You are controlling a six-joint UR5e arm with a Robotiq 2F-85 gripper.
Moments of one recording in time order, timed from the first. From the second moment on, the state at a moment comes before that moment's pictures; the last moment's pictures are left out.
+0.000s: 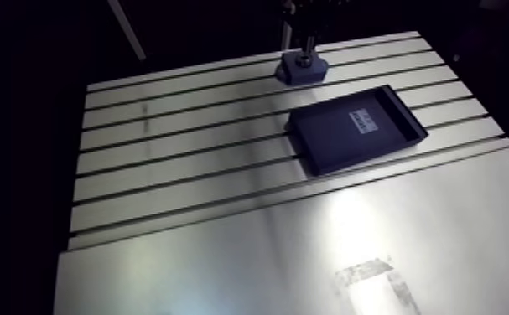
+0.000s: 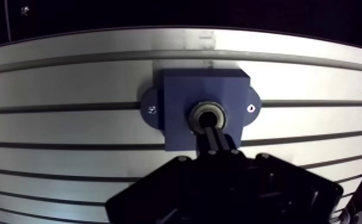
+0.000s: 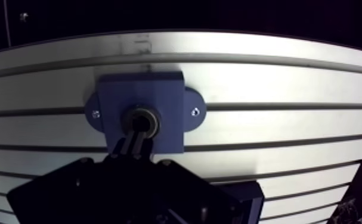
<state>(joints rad) -0.26 -0.95 1.45 -1.97 -1.65 -1.83</state>
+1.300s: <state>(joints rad) -0.26 -0.91 1.44 -1.97 -1.64 -1.83</state>
